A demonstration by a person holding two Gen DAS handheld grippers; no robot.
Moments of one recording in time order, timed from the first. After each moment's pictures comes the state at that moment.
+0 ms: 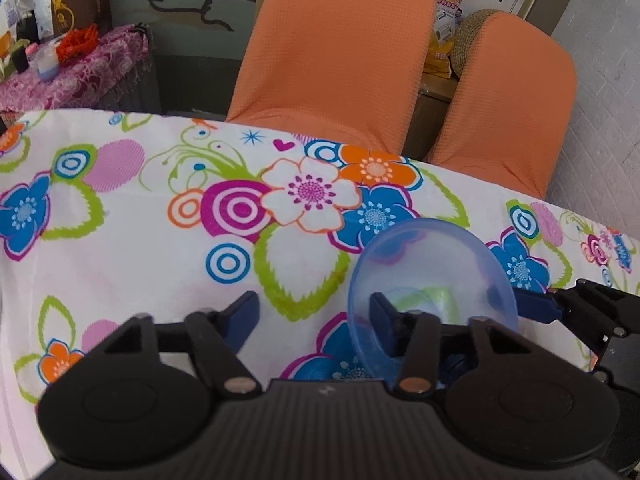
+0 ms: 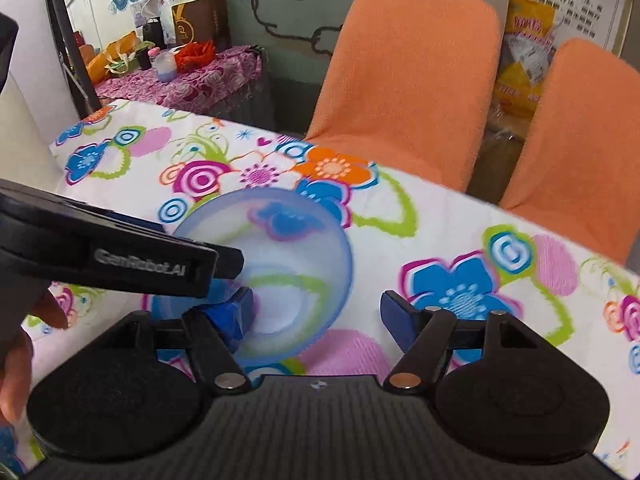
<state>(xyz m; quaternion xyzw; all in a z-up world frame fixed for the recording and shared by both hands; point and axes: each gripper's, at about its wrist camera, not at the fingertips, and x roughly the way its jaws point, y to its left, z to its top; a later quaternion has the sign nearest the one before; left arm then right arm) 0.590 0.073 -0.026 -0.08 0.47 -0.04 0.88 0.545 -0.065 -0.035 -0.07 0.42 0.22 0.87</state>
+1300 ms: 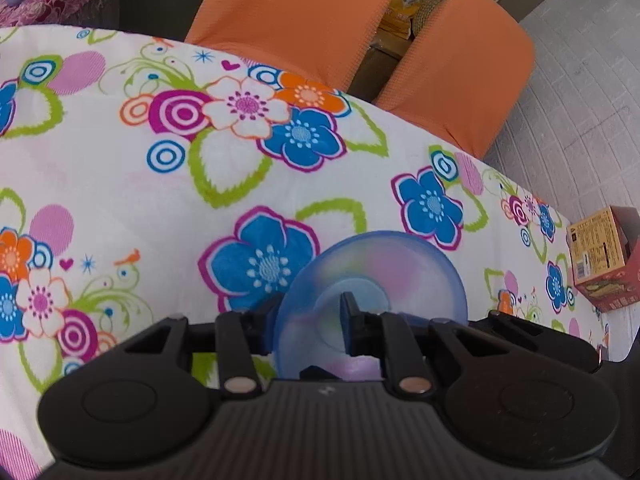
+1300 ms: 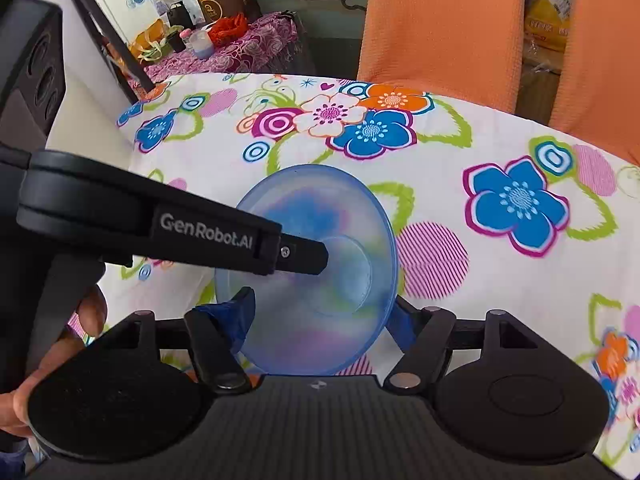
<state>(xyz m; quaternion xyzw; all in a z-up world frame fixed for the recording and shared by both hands) 0.549 0.066 -0.011 -0.18 0.53 -0.12 0.82 0.487 -0.070 -0.017 -0.02 0.49 0.26 0.83</state>
